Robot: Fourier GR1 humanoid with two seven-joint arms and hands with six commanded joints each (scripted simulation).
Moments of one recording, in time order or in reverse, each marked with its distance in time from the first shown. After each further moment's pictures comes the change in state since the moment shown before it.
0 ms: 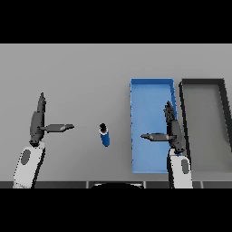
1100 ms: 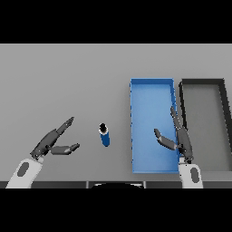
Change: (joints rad) left arm 0.141 0.203 -0.214 -0.151 -0.032 -0.433 -0.134; right arm 0.121 -0.174 0.069 -0.143 0.158 0.057 -0.116
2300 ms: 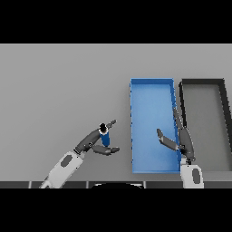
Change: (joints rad) left arm -0.220 -0.406 -0.214 0.272 -0.204 0.066 0.049; right arm 0.013 -0.008 -0.012 -0.009 0.002 -0.002 -0.005
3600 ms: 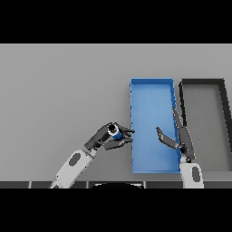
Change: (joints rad) left arm -0.044 -0.153 0.032 -0.203 0.033 -0.014 -0.041; right arm -0.022 0.001 -0.005 0.029 -0.002 0.002 0.018
